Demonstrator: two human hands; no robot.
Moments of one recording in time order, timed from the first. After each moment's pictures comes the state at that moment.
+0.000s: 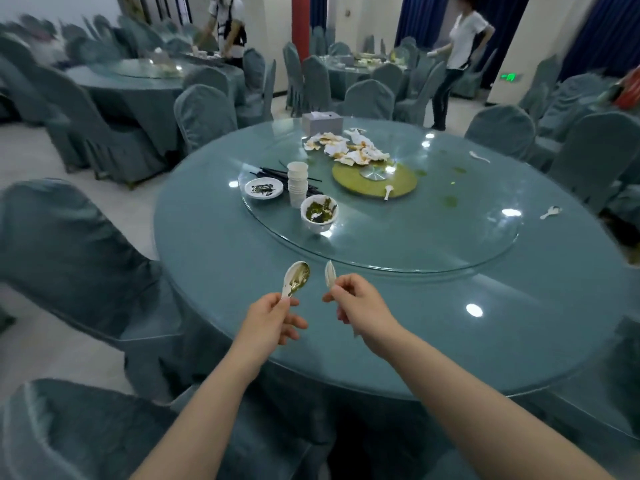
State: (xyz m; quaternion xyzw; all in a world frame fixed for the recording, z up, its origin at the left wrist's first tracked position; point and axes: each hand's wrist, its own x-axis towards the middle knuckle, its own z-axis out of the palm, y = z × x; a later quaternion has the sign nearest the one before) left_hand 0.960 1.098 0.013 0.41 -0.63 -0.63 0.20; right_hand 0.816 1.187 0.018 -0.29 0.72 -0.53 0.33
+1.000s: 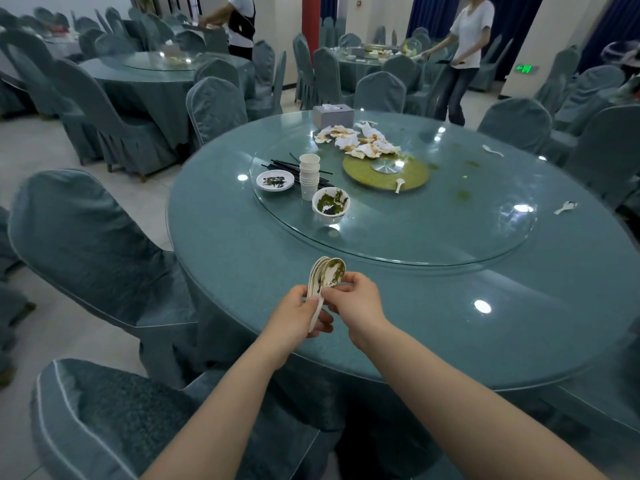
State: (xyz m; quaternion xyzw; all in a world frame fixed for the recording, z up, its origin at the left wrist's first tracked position) left_hand 0.955 1.112 0.014 0.38 -0.65 -0.63 0.15; right_hand 0.849 1.165 0.009 -0.15 0.70 -0.61 0.34
